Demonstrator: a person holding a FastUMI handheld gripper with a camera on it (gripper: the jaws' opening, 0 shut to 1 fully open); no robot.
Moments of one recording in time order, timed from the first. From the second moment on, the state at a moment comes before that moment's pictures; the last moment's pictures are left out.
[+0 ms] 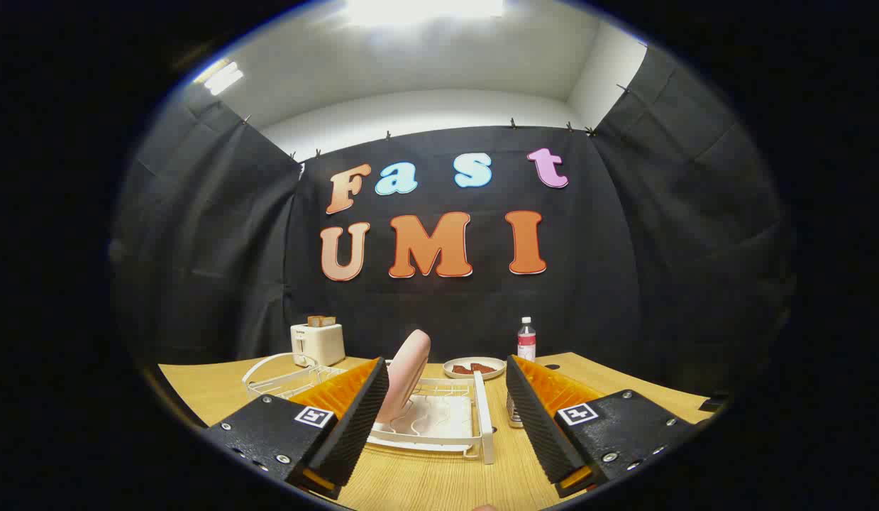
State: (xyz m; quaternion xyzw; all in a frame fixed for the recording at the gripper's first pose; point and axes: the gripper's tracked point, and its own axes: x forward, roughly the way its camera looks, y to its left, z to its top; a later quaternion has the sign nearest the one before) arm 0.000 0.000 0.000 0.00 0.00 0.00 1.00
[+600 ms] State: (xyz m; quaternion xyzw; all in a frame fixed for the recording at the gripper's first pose) arm -0.003 0.002 -0.002 0.01 0.00 0.00 1.00
